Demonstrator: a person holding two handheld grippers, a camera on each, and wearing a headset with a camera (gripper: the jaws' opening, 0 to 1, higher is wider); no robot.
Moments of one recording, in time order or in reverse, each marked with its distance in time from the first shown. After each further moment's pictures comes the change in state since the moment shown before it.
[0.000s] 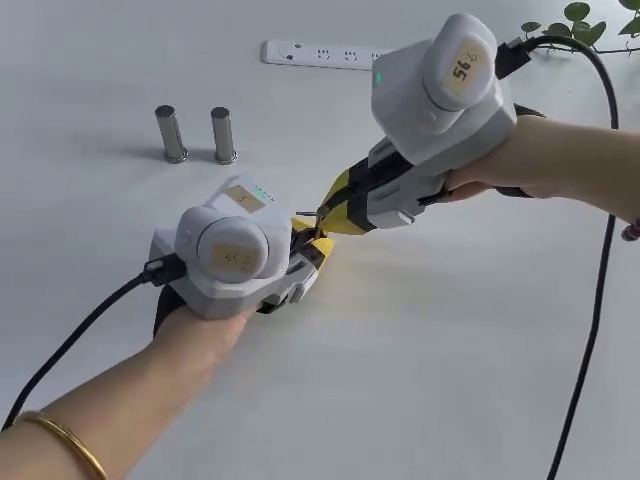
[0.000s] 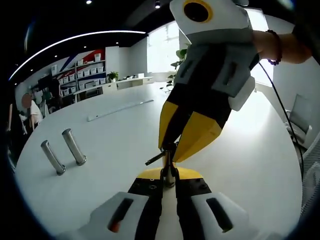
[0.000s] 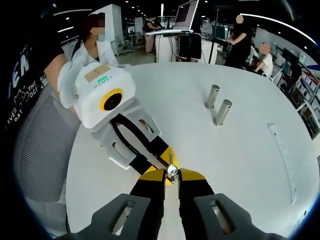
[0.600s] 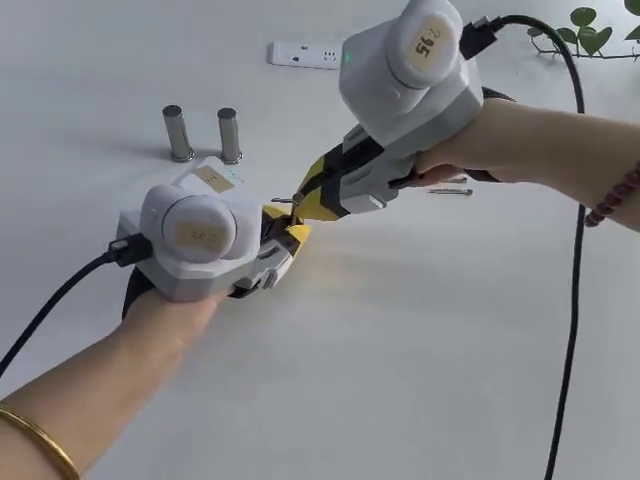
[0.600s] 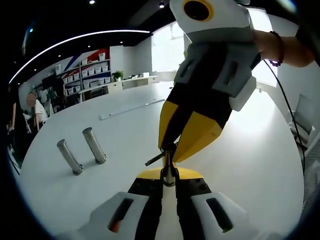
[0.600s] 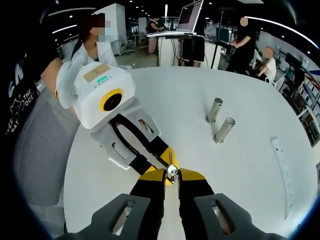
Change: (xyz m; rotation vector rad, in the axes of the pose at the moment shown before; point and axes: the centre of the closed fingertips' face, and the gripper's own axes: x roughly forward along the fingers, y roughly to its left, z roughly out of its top) left arm -0.022 0.040 -0.001 -0.010 0.009 0.043; right arm 0.021 -0.008 0.037 -0.033 -0.005 0.010
